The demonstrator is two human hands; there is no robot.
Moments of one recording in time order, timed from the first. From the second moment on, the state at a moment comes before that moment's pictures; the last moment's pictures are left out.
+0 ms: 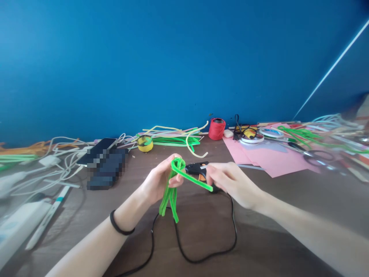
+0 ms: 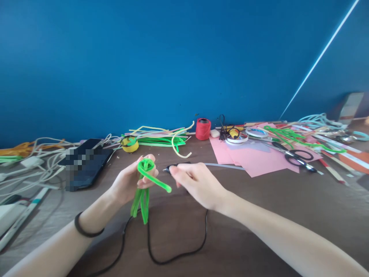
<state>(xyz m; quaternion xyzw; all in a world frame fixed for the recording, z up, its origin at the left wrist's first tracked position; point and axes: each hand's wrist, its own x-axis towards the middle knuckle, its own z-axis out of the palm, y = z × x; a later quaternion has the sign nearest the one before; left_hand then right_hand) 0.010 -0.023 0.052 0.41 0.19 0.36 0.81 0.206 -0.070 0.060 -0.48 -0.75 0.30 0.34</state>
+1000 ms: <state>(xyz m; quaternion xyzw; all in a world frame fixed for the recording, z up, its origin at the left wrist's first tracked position) 0.017 -0.030 0.056 0.40 0.19 0.37 0.82 0.206 -0.071 0.058 -0.45 -0.74 0.30 0.39</state>
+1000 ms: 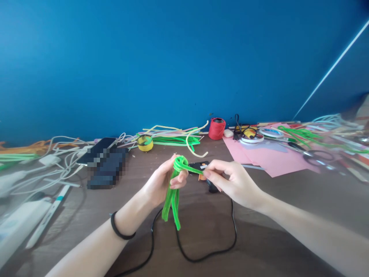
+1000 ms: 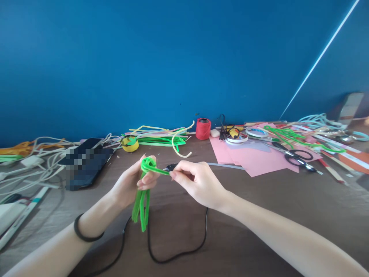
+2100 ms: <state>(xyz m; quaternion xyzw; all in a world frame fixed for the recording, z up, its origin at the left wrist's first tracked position) 0.025 -0.044 0.055 0.39 0.20 0.31 0.84 0.210 -0.063 0.049 -0.39 -0.73 0.33 0.46</state>
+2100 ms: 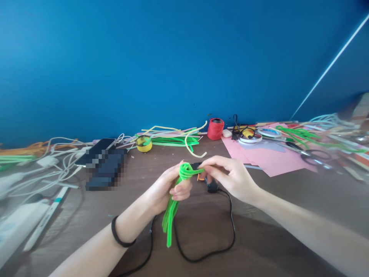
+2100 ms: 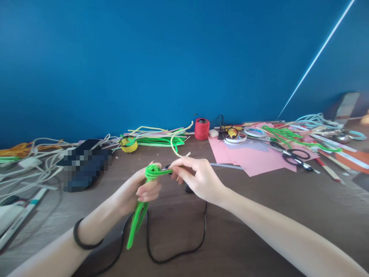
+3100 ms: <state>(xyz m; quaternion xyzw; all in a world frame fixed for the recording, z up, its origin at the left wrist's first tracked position) 0.037 -0.059 0.057 0.31 0.20 0.27 0.89 0.201 -0.064 0.046 -0.35 -0.63 0.46 0.52</state>
